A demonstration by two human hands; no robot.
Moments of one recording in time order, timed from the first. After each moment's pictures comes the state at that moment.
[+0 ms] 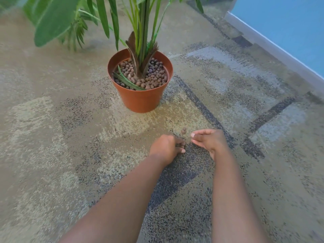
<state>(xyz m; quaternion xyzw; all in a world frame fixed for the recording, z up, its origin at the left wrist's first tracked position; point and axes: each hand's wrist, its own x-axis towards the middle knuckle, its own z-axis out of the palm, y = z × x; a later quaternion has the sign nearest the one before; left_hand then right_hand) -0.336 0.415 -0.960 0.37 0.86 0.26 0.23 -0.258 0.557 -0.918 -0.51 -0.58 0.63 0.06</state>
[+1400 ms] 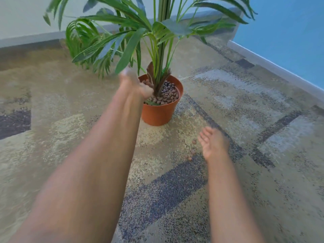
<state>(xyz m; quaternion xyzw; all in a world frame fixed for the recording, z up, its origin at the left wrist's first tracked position) -0.456 0.363 -0.739 -0.16 0.32 0.87 0.33 -0.279 0.499 -0.868 -0.49 -0.35 0.75 0.25</state>
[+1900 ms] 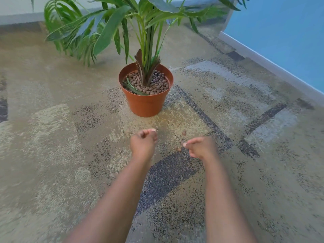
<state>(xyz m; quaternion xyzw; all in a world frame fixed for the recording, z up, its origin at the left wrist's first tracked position) -0.323 0.349 -0.887 -0.13 0.67 0.68 0.26 -0.238 0.510 -0.907 -0.51 -0.72 0.47 -0.02</state>
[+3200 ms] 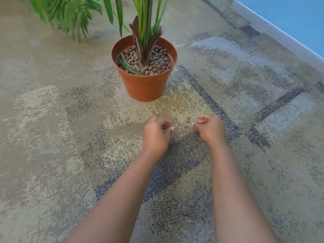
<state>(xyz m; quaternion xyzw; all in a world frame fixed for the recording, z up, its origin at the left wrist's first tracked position) -0.326 0.380 -0.945 0.17 0.85 0.47 0.13 -0.261 0.549 -0.950 -0.43 -0.82 0.37 0.09</state>
